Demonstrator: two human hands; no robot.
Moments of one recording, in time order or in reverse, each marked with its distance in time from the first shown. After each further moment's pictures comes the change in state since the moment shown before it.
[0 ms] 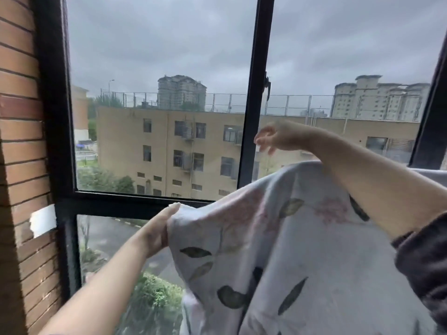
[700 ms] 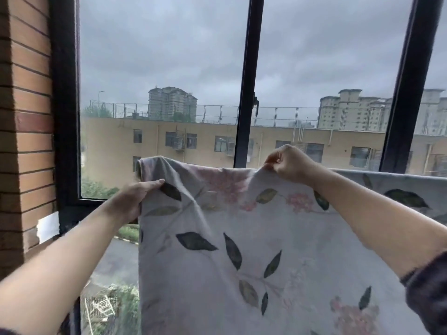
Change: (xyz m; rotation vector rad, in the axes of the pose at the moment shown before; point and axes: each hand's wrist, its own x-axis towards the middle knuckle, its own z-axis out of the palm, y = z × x) left_hand -0.121 0.084 0.013 0.175 0.062 0.514; right_hand -0.083 -0.004 0.017 0.021 0.285 0.006
